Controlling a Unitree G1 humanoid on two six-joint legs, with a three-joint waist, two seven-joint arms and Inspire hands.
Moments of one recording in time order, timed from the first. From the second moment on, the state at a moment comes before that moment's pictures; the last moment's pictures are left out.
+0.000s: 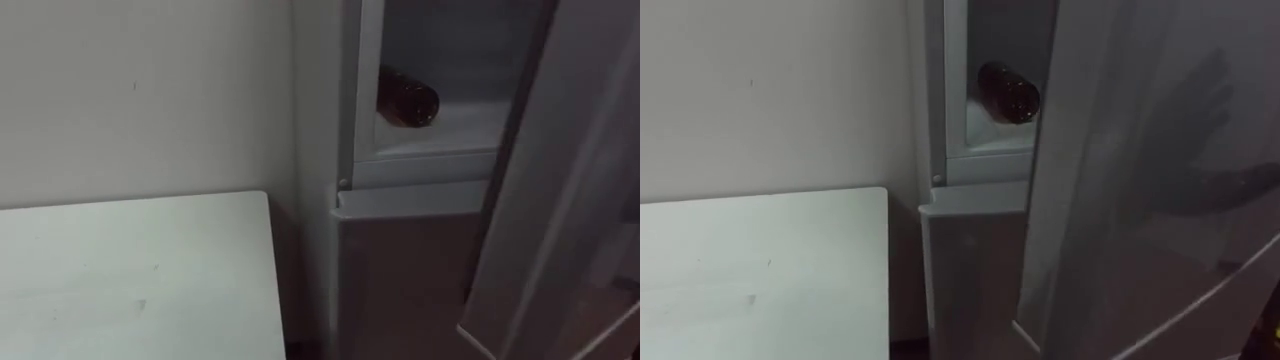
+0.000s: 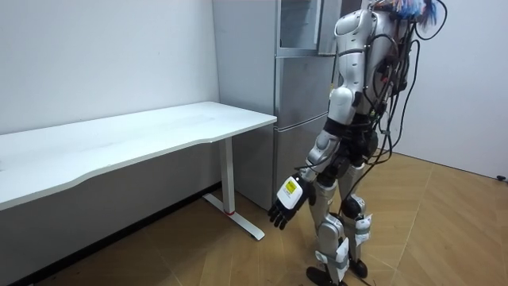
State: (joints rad) left arm 0.28 0.18 0.09 1.11 0.32 -0.01 0.26; right arm 0.14 -0.31 -0.29 -0.50 0.10 -0.20 -0.76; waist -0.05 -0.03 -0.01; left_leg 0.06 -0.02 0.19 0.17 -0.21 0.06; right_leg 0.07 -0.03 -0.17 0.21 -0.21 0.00
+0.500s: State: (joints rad) left arm 0.25 0.19 0.09 1.12 0.32 -0.02 0.27; right arm 0.12 -0.31 -0.22 -0.53 0.03 -0.20 -0.68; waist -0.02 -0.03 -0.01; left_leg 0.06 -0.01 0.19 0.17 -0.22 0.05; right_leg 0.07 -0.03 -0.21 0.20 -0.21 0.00
